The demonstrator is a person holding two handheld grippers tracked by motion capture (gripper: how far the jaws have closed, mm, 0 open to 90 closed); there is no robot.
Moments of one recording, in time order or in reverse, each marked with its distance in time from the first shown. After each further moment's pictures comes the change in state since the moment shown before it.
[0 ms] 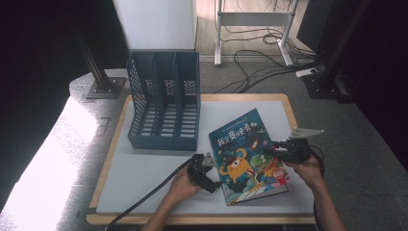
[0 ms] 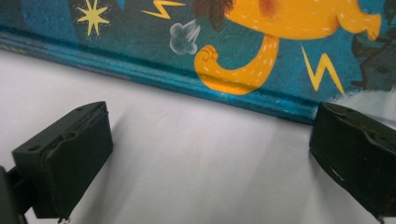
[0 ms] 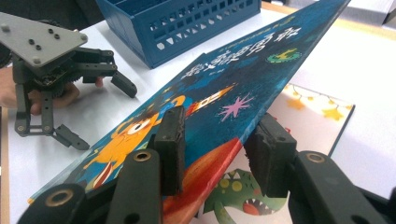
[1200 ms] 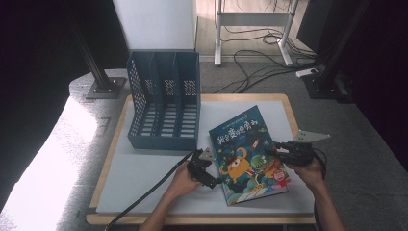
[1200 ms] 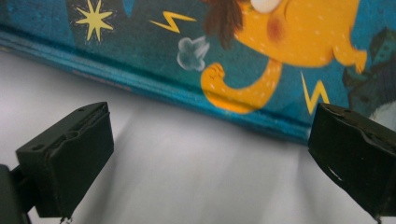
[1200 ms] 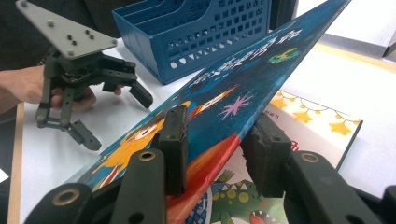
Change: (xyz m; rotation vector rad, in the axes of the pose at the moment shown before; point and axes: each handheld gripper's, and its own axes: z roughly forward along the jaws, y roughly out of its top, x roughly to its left) left arm 0.013 0.009 -0.002 -0.045 -0.091 -0.061; right arm 0.007 -0.004 -0.010 -0.097 0.029 -0.049
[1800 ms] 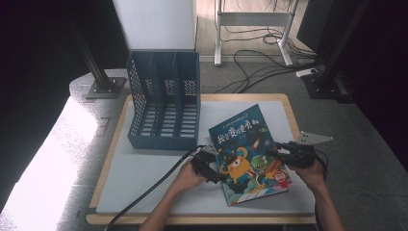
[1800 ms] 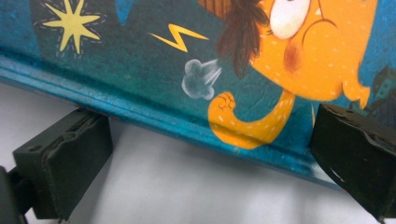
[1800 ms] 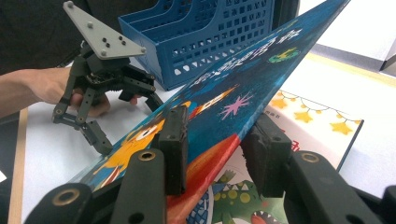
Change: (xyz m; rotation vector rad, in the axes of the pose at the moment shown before) left arm 0.013 0.011 0.013 -0.018 -0.129 -0.075; right arm 0.004 -0.001 -0.005 -0.035 0.003 -0.029
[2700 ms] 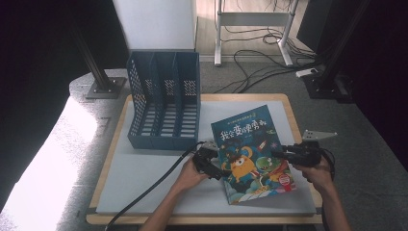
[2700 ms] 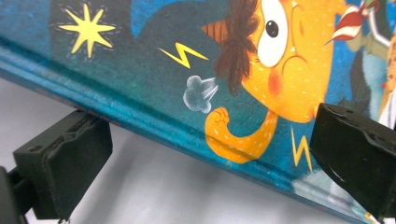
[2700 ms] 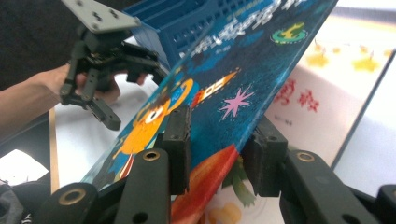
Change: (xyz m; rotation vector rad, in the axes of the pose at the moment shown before) left arm -0.007 0.015 -0.011 -0.059 0.007 0.001; right arm -0.019 -0.006 -0.013 0.088 0.056 0.167
